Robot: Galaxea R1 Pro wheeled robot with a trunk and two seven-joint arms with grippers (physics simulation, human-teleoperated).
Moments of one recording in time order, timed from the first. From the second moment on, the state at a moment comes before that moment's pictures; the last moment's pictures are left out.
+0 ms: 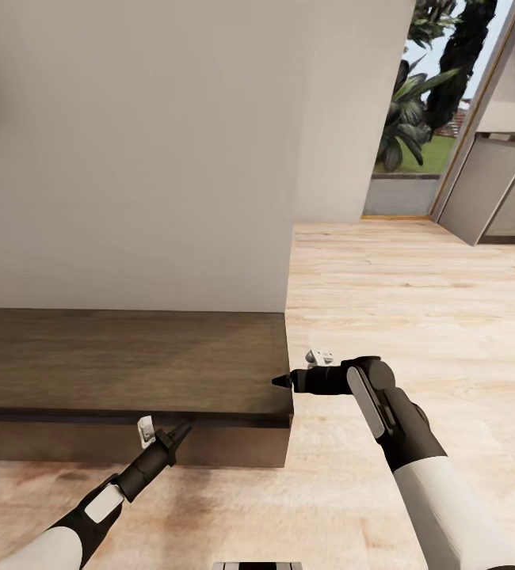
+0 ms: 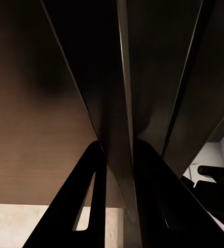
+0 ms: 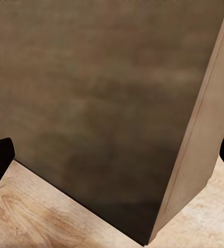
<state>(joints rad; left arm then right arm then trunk) -0.63 0.10 0.08 -0.20 0.89 0.36 -1.08 -0.73 0.01 0.13 -1.14 -0.25 1.04 0.40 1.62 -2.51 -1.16</state>
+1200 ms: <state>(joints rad) -0.63 0.10 0.09 -0.21 0.89 0.35 -1.07 -0.73 0.01 0.13 -1.14 -0.25 1.04 0.40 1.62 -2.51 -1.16</state>
